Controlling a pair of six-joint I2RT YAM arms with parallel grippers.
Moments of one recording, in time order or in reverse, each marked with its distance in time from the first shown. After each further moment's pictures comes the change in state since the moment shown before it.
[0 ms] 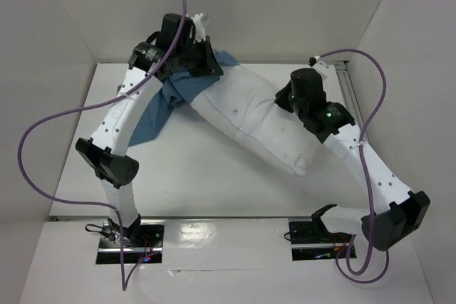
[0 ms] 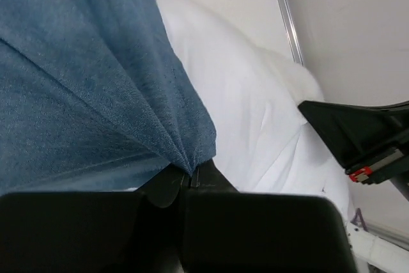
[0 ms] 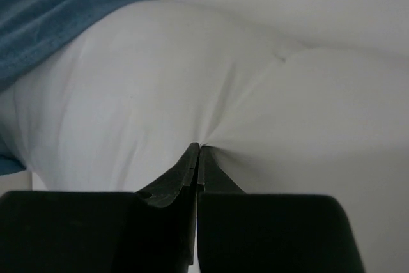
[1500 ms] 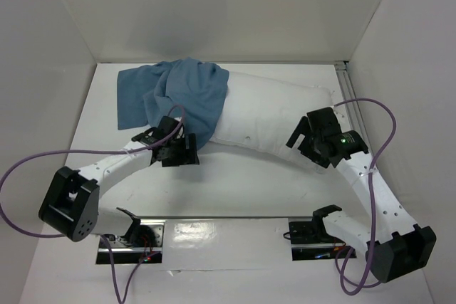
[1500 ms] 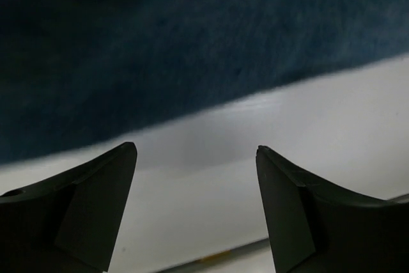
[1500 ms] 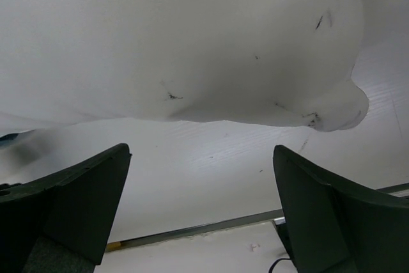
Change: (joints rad) left arm 0.002 -0.558 -1.535 0.500 -0.195 -0.055; right arm -0.182 -0.247 -0.343 -0.416 -0.140 0.032
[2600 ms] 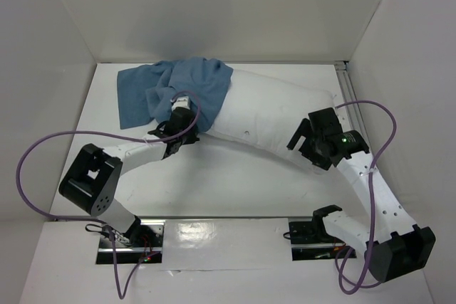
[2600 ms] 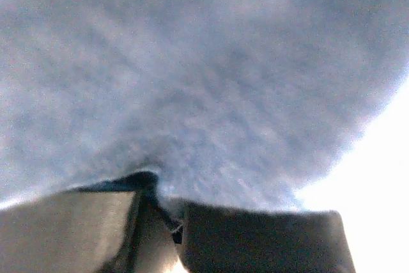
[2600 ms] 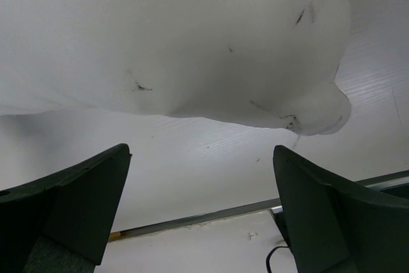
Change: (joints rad) left arm -0.031 0.230 0.026 0.534 -0.307 -0.006; right arm -0.014 0.002 0.000 -0.034 -0.034 0.002
